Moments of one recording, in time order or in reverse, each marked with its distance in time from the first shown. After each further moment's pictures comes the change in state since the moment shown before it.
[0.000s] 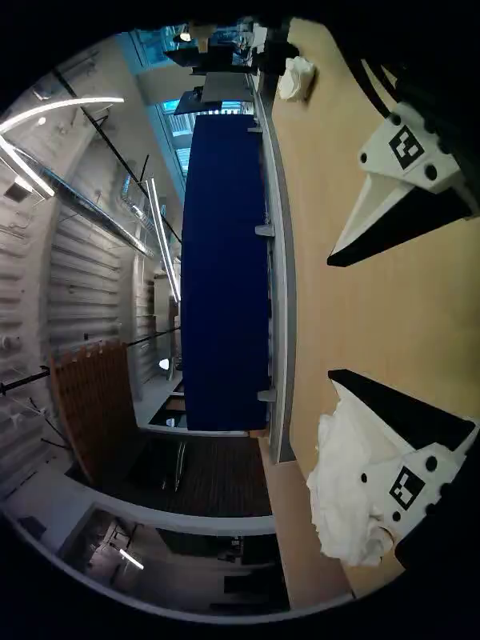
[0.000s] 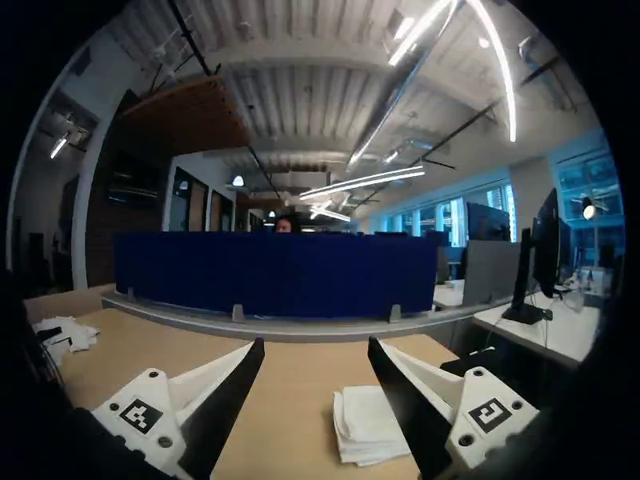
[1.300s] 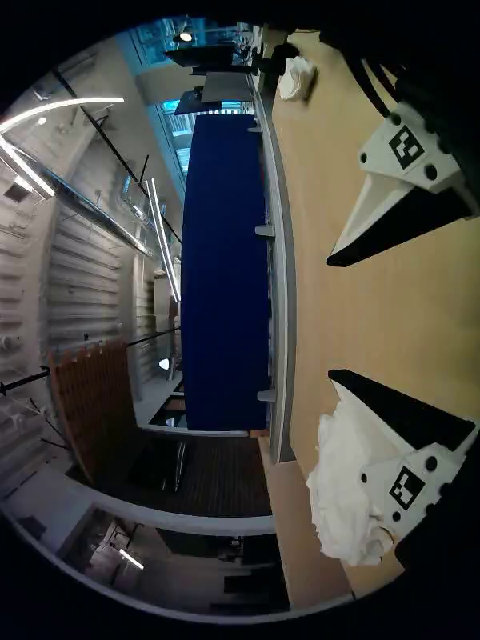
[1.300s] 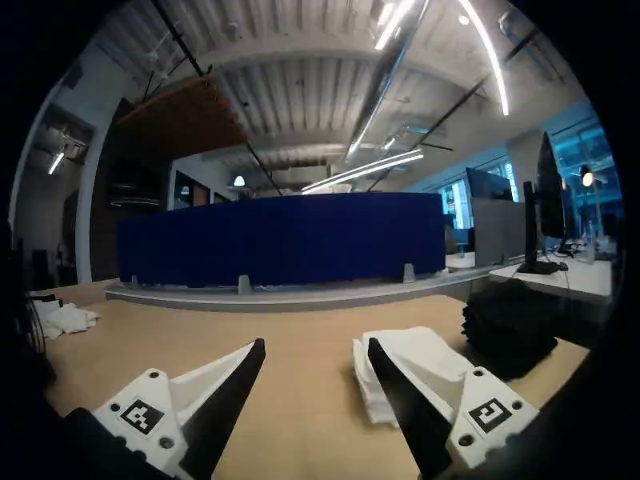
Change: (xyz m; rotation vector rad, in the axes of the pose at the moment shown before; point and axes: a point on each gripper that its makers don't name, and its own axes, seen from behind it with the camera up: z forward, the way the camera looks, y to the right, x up) left arm 0.000 0.000 0.000 0.000 0.000 0.000; right arm -0.121 -0.021 0.015 0.036 -0.010 0.064
